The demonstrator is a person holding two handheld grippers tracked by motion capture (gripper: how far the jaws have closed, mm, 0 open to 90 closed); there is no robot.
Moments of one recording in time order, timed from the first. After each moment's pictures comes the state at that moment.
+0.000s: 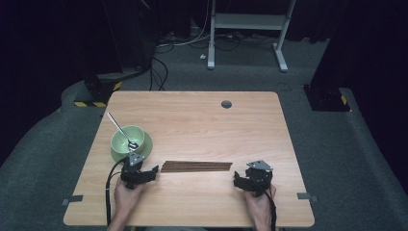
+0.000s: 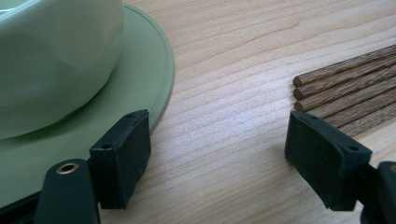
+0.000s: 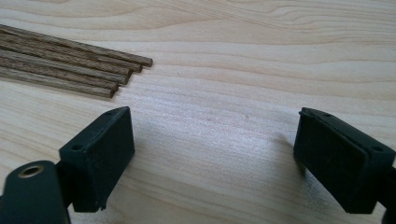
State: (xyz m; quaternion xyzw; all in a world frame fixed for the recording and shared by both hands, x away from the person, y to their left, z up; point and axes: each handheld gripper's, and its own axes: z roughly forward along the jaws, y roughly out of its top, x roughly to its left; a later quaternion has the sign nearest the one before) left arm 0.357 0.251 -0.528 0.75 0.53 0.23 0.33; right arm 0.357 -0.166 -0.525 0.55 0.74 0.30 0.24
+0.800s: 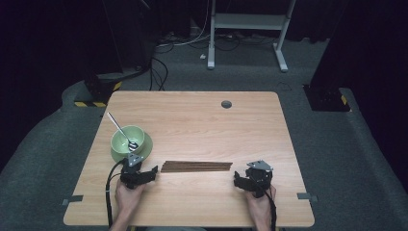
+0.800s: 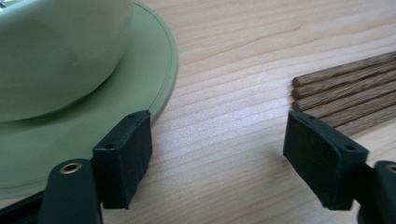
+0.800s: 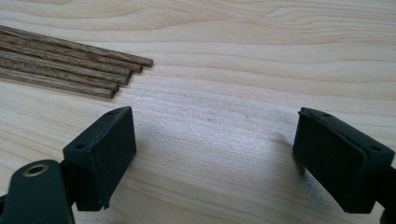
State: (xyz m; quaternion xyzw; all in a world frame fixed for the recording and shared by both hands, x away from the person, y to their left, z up) left arm 0.350 0.253 -0.525 0.73 0.55 0.22 0.35; right arm 0.357 -0.167 -0.525 0.55 0.74 0.30 0.23
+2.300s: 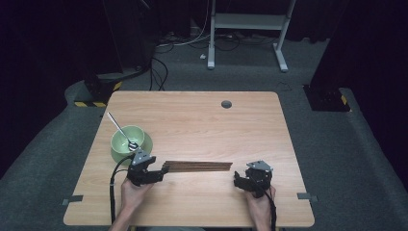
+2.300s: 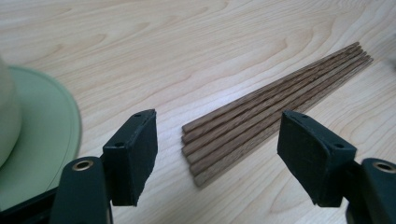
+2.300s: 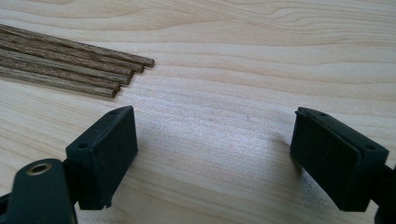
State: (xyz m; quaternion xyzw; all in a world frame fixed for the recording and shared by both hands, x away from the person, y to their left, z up) left arm 0.351 0.221 -0.490 0.77 0.45 0.17 0.41; right arm 0.356 -0.166 -0.525 0.55 0.74 0.30 0.24
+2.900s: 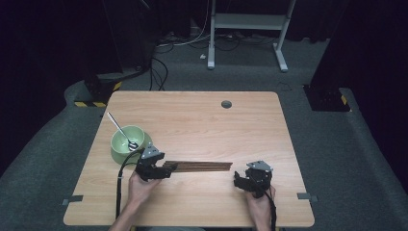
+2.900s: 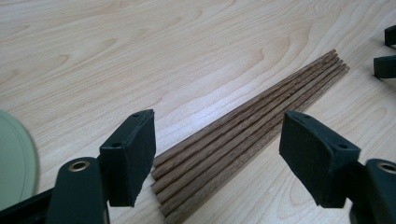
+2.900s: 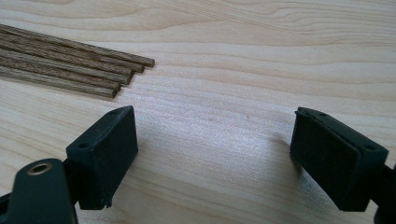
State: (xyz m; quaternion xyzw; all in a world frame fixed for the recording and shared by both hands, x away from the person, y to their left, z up) left arm 0.368 0.198 -0.482 0.79 0.43 0.15 0.41; right arm 0.356 -0.166 -0.525 0.55 0.74 0.30 0.24
